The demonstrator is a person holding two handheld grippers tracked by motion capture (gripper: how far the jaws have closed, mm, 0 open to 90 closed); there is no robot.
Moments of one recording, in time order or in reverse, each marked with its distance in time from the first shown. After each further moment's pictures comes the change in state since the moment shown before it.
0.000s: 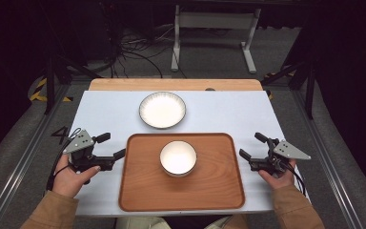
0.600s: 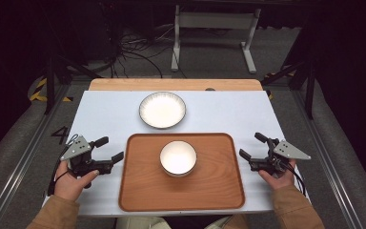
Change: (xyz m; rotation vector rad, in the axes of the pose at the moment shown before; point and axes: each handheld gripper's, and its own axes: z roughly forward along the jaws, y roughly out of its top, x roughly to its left) left arm 0.005 -0.026 0.002 -0.041 0.009 -0.043; right arm 0.000 0.000 0.000 0.000 0.002 0.000
